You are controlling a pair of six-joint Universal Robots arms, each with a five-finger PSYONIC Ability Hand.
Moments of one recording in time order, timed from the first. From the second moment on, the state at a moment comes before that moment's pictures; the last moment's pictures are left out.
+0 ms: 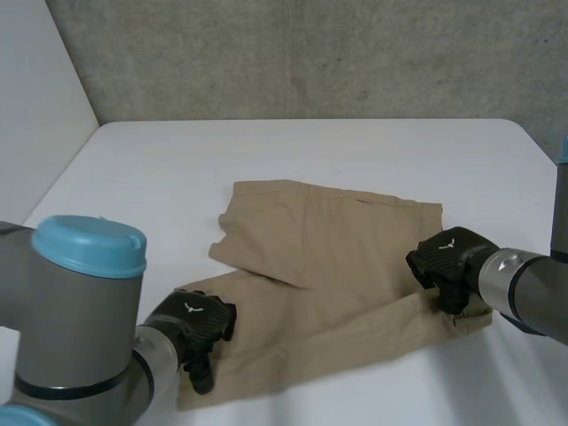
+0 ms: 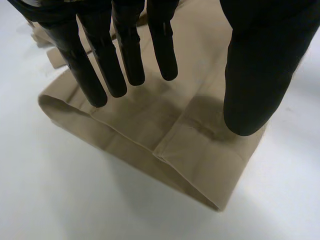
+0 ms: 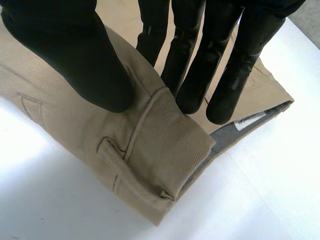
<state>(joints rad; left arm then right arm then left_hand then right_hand) 4.07 -1.89 -1.71 2.86 -1.67 3.34 1.86 -1.25 1.55 0.40 1.39 2.49 0.57 0.57 0.56 0.57 0.39 0.99 1.18 1.20 1.20 0.98</state>
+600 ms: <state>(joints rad) 4.06 -1.95 -1.49 2.89 -1.72 3.38 1.85 -1.25 1.51 0.31 1.40 2.50 1.14 1.20 1.19 1.19 0.98 0.99 1.18 1.20 1.20 0.98</state>
